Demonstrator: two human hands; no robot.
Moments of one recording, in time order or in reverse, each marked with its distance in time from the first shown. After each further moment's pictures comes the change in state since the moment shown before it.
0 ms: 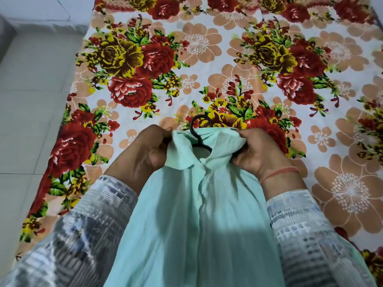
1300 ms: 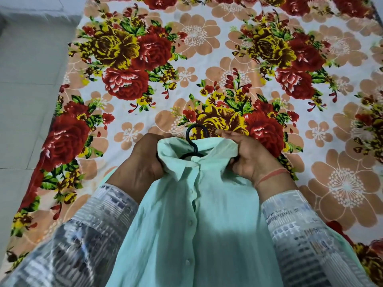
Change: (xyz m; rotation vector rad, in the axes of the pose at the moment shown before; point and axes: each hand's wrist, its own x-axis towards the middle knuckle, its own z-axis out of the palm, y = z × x) left_hand -0.007 -0.034 -0.017 0.180 0.083 0.141; right_hand 0.011 0.028 -0.016 -0.300 0.051 -0.102
